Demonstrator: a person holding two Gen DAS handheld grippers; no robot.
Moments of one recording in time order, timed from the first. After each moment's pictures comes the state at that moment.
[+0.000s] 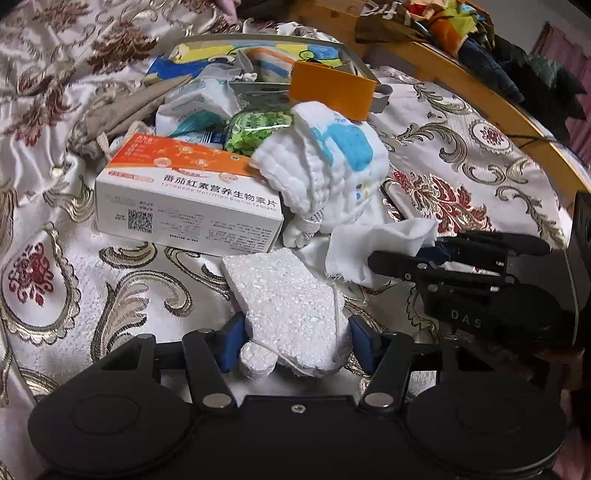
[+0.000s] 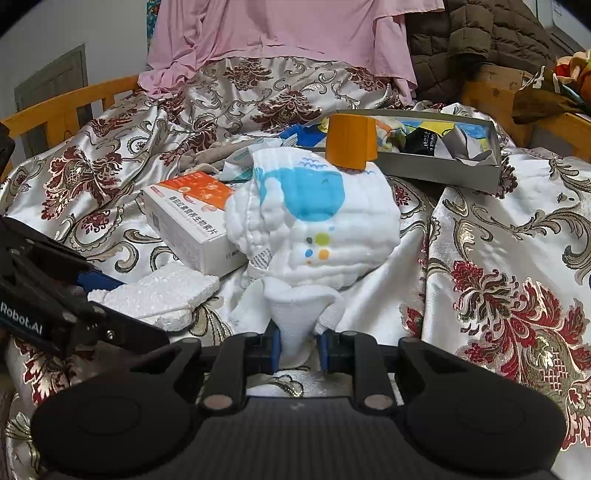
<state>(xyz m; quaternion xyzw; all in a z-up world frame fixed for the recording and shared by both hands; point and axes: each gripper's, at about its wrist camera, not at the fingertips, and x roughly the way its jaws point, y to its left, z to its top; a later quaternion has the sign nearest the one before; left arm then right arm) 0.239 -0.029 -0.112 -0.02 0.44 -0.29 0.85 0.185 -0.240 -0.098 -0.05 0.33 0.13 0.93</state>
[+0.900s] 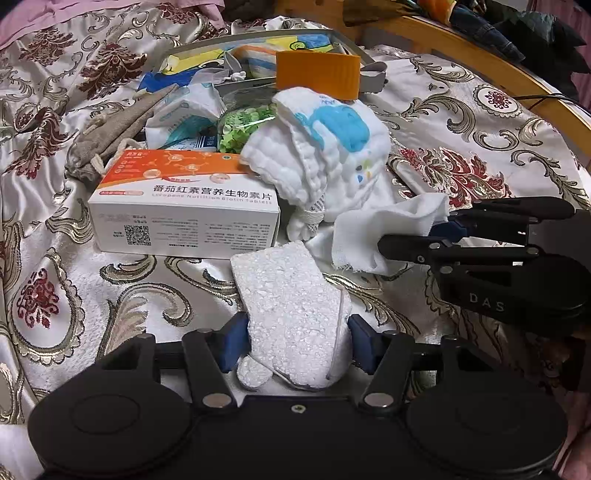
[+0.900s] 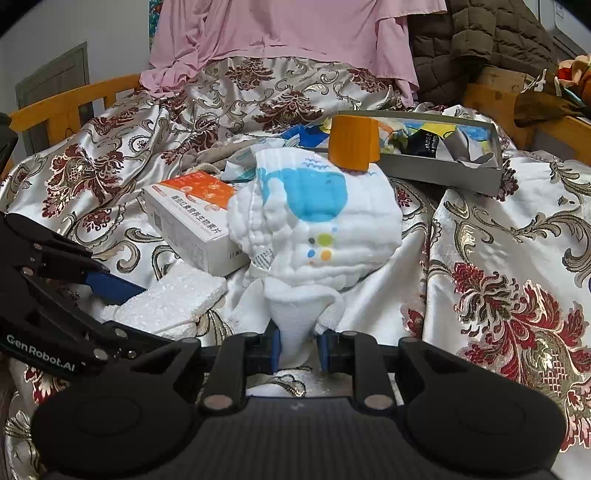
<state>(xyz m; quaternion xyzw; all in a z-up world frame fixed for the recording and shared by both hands) 0.235 -0.047 -0.115 0.05 0.44 -0.27 0.86 0.184 -0.239 -0.097 -0.06 0.33 0.13 0.93</state>
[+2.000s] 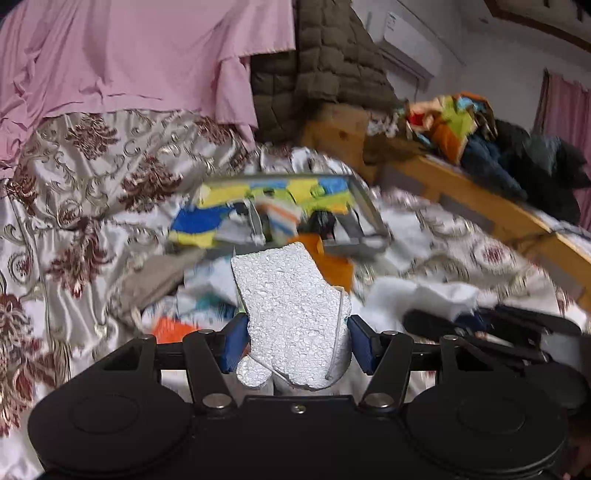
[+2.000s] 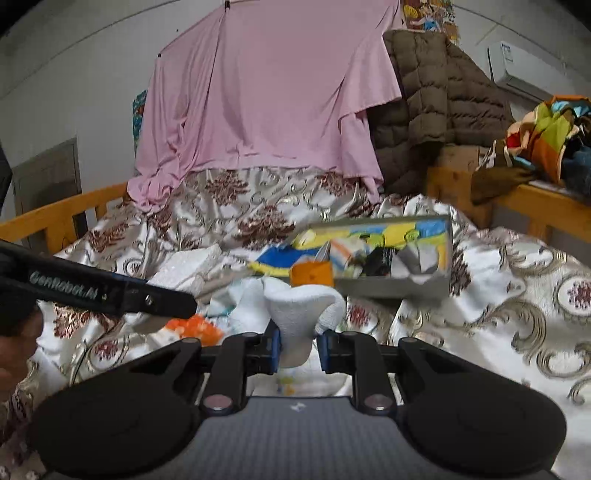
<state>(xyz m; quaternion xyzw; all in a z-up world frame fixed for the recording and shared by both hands) 0.250 -0.056 -0.003 -0.03 0.28 -0.22 0.93 0.177 -0.276 -0.017 0.01 0.18 0.11 0.98</state>
